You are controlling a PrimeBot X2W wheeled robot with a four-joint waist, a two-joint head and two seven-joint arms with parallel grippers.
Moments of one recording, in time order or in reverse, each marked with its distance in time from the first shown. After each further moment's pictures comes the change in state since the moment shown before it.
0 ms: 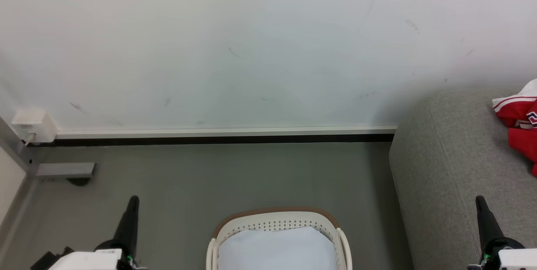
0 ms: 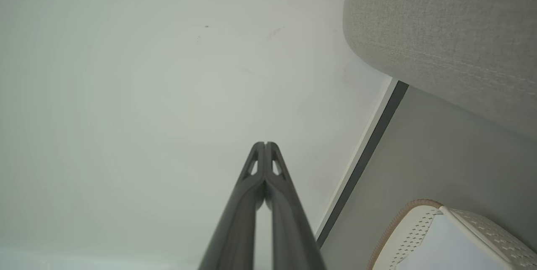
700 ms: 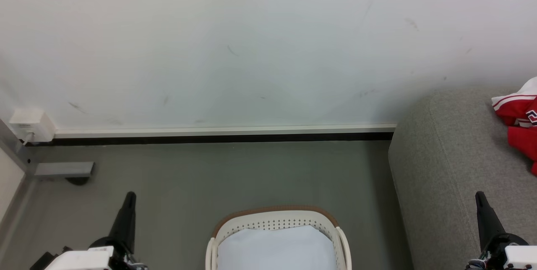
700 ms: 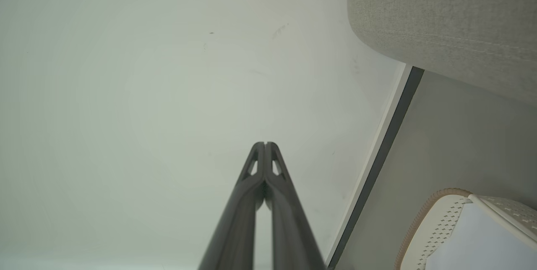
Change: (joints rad) left arm -0.010 -0.004 0.020 -0.004 -0.110 -0.004 0.027; right arm -0.015 -0.002 -0.002 -0.002 0.120 0.000 0.028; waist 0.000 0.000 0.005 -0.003
